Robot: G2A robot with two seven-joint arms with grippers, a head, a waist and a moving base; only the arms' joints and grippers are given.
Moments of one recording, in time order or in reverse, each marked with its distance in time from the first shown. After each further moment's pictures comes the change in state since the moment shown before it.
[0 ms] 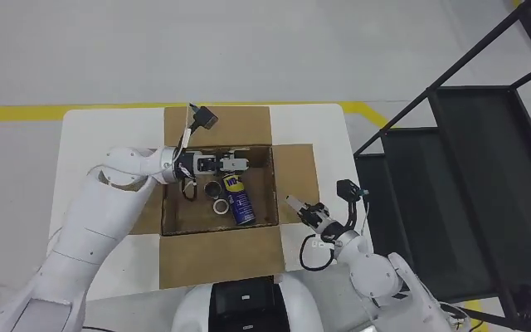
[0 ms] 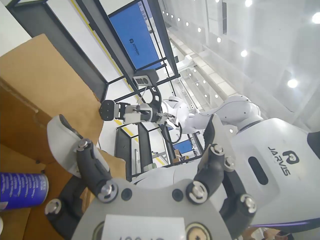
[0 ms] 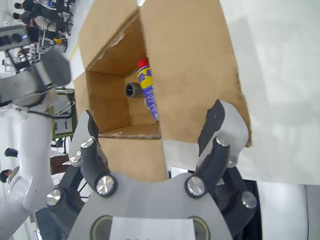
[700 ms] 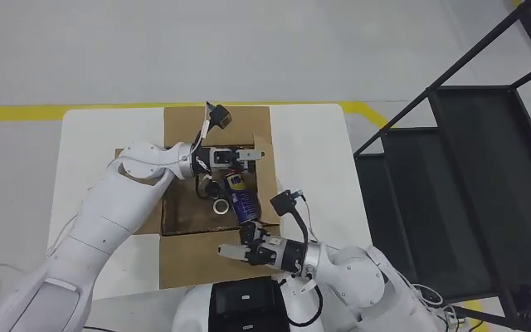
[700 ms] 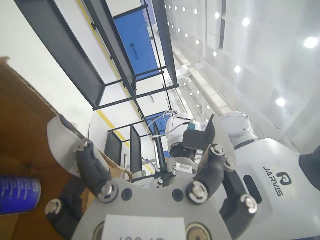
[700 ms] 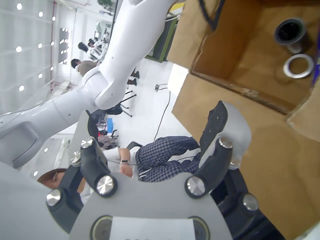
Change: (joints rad) left arm -0.162 -0.075 0.252 0.174 -0.131 0.043 0.086; right arm 0.127 -0.004 -0.193 -0.116 0.098 -0.322 0.302
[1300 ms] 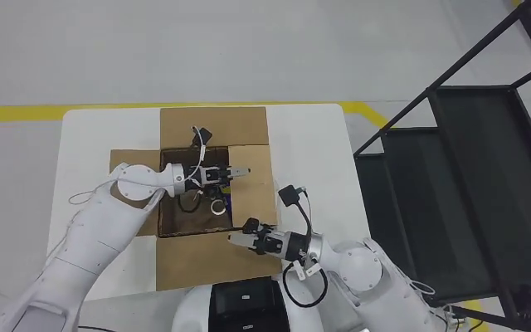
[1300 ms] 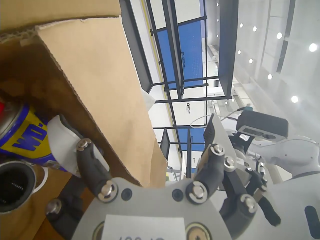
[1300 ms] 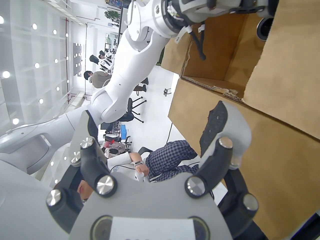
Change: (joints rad) left arm 0.117 0.084 -0.033 -0.010 0.344 0.074 0.214; right arm 0.043 -0.018 0.035 0.147 0.201 -0.110 0.066
